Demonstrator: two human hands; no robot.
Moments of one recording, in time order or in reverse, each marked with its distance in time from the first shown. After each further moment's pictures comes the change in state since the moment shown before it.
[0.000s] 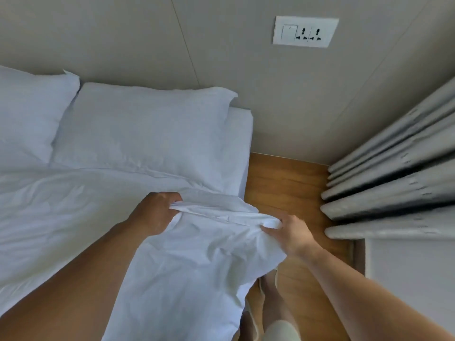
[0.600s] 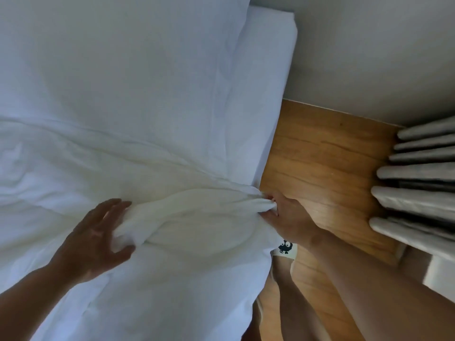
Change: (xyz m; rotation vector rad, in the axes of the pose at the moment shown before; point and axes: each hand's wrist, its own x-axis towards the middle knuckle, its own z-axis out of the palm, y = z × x) left_hand 0.061 -0.148 0.154 0.223 -0.052 -0.151; right_hand 0.247 0.095 0.110 -0.064 -0.280 -0.185
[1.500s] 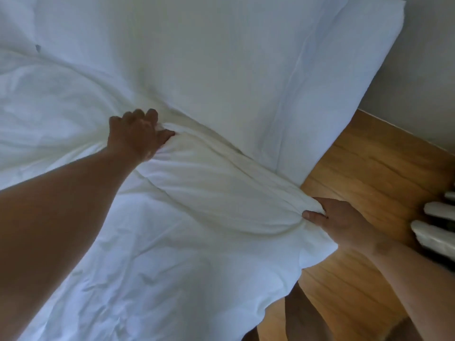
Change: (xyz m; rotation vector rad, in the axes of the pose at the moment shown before) left_hand 0.146 -0.028 -0.038 0.338 0.070 -0.372; right_hand 0.029 -0.011 -0.038 -0.166 -0.252 0.103
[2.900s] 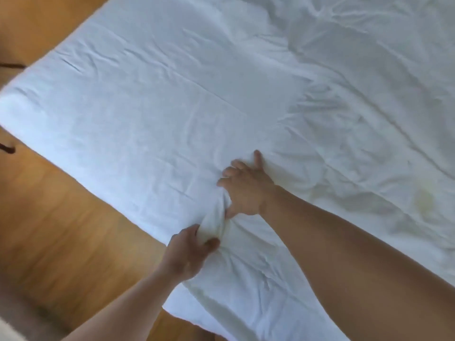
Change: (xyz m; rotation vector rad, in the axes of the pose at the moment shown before) left_hand -0.765 -0.064 0.451 -1.819 -0.237 -1.486; right_hand -0.187 -0.294 0.853 -2.133 -0.739 -1.429
